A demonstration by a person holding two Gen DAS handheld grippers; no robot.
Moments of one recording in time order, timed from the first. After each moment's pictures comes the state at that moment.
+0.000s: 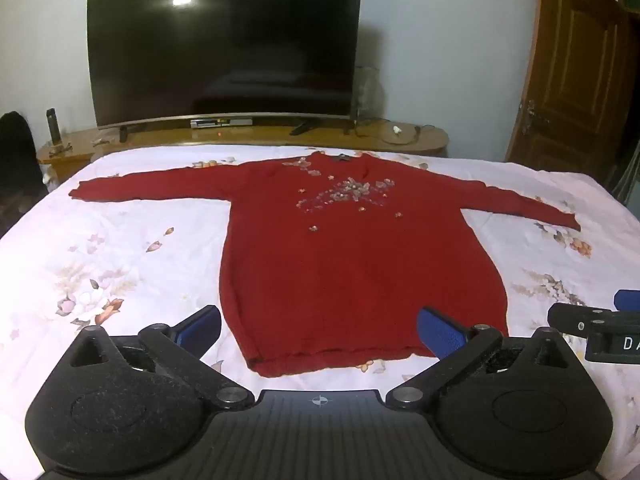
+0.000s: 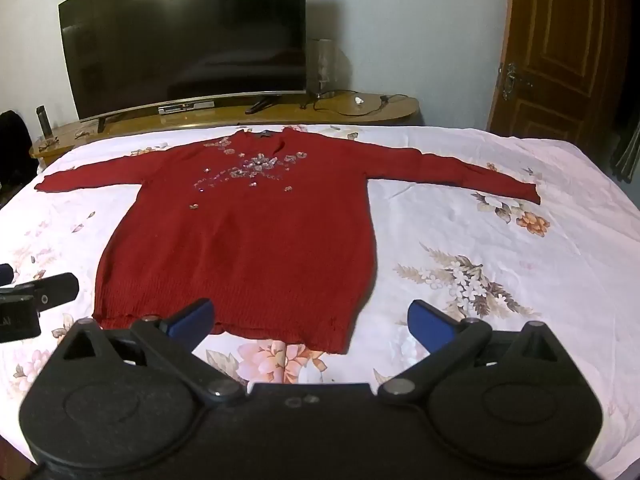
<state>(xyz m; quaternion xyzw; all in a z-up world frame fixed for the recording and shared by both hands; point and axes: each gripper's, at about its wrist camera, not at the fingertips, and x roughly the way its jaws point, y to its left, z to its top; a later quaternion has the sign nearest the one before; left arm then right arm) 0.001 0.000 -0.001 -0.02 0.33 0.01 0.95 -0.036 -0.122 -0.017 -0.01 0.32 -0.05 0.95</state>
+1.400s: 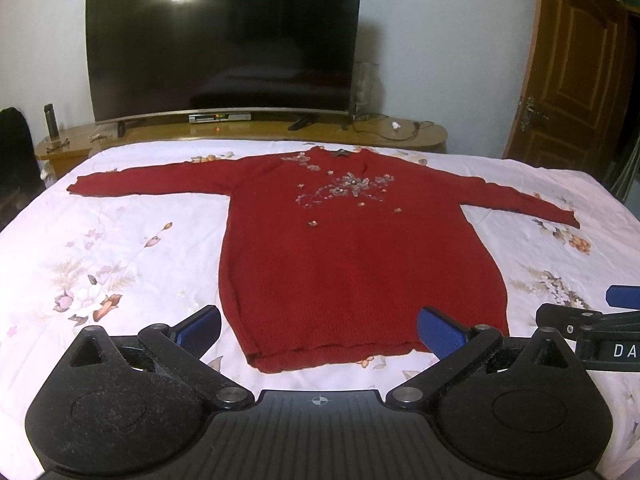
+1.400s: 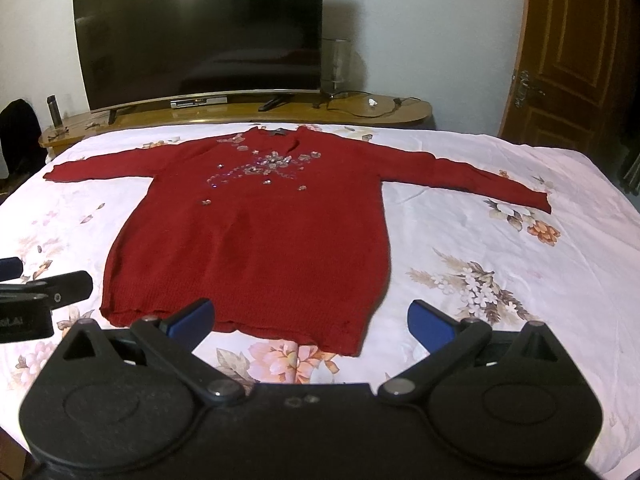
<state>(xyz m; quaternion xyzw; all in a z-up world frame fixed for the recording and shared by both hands) 0.001 -0.001 -0.003 -0.03 0.33 0.01 0.94 -0.031 -0.108 -0.020 -0.03 0.32 -0.04 0.95</state>
